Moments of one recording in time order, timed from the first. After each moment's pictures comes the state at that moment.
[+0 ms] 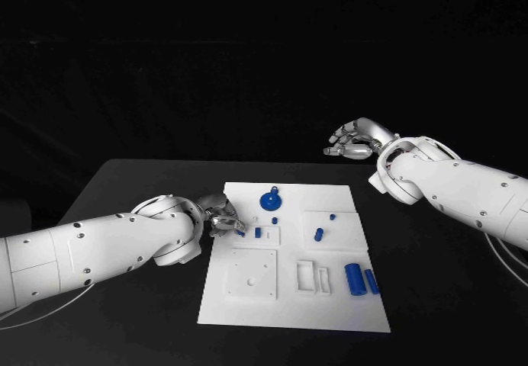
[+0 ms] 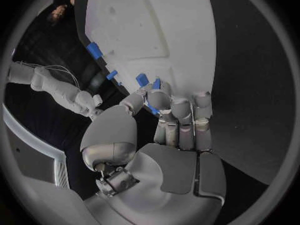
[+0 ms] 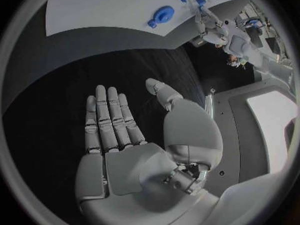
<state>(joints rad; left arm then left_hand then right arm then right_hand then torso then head) 1.37 -0.73 -0.22 1.45 -1.04 -0.22 -0.33 0.86 -0.02 0.65 -0.24 0.33 1.10 0.05 0.50 0.67 1.44 -0.11 1.00 0.53 1.22 -0.17 1.39 0.52 0.04 1.03 -0.16 1.00 1.31 1.36 -0.64 0.03 1.05 -1.13 -0.35 0.03 0.96 -0.17 0.50 -0.15 0.42 0.77 0.20 0.29 0.41 0.92 0.16 0.38 0.11 0.90 0.16 0.32 0.49 0.15 0.55 0.20 0.23 1.24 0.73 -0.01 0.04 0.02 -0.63</state>
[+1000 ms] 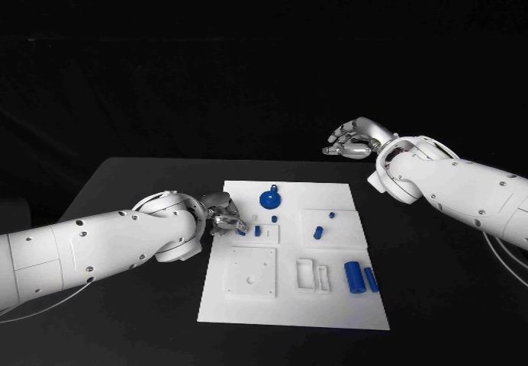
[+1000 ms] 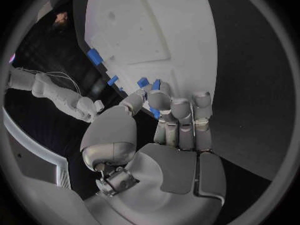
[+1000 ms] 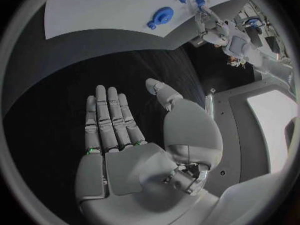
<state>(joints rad) 1.37 -0.72 -0.21 1.44 -1.09 -0.17 -0.34 0.85 -0.01 0.65 -0.25 0.36 1.10 0.05 0.50 0.67 1.44 -0.11 1.01 0.53 1.22 -0.18 1.39 0.52 0.04 1.03 -0.16 1.00 1.31 1.36 -0.64 0.03 1.05 -1.13 -0.35 0.03 0.96 -0.17 0.50 -0.15 0.43 0.77 0.20 0.29 0.41 0.92 0.16 0.38 0.11 0.90 0.16 0.32 0.49 0.15 0.55 0.20 0.23 1.24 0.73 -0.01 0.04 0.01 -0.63</state>
